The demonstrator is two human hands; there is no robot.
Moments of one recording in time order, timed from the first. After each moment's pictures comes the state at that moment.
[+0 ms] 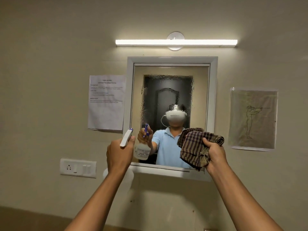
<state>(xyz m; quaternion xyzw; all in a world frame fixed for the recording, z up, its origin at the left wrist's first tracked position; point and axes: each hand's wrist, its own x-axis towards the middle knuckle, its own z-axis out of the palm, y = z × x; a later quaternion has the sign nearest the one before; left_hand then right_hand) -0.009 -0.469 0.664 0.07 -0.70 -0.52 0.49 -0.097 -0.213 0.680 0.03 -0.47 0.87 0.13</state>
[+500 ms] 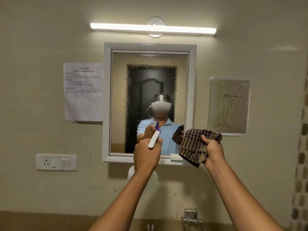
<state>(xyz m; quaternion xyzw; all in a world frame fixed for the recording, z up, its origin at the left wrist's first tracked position) -0.037 -0.347 0.635 -0.03 -0.76 -0.51 0.41 -0.083 -0.154 0.655 -0.02 -0.45 0.88 0.17</state>
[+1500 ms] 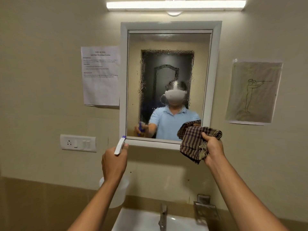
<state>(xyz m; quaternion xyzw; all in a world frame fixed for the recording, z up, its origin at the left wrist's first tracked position) -0.008 -0.471 0.557 0.15 -0.72 -0.52 0.42 -0.096 -0.199 0.614 -0.03 -0.48 0.87 0.12</state>
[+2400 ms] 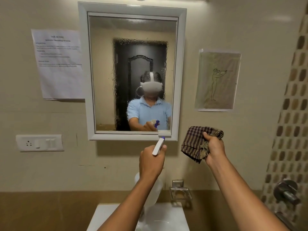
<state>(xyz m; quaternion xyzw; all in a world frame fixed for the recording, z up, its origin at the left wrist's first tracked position) -0.040 -0.294 0.537 -0.04 -0.78 -0.55 0.29 -0.075 -0.102 0.586 -0.10 -0.46 0.87 0.18</state>
